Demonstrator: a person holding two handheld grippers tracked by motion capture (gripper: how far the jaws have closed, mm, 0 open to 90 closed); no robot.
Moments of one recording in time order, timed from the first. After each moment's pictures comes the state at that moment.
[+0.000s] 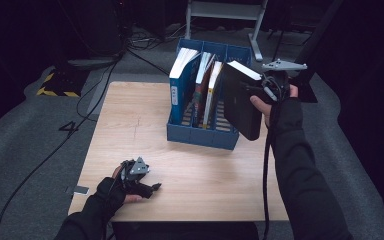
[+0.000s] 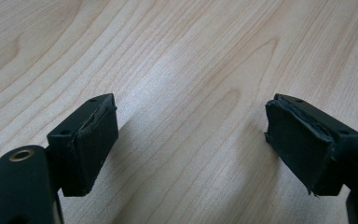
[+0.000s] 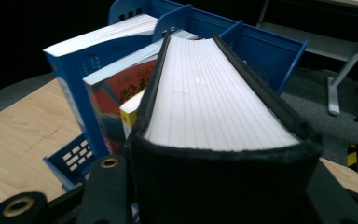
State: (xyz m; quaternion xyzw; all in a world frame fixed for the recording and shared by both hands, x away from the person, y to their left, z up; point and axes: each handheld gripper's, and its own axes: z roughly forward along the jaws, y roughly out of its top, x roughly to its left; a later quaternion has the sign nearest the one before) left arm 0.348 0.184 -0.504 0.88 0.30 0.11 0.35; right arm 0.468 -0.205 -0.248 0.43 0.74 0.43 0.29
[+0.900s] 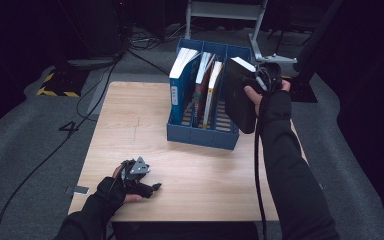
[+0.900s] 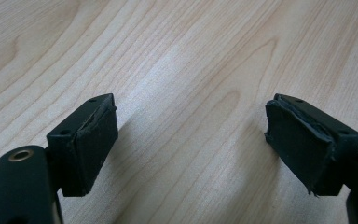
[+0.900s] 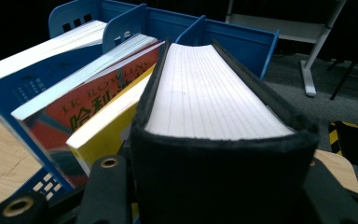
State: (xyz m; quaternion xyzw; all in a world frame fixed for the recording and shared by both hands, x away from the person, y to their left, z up) left arm 0.350 0.183 -0.504 0.88 0.30 0.11 0.35; right arm 0.508 -0.196 -0.259 0.48 0.70 0.42 0.31
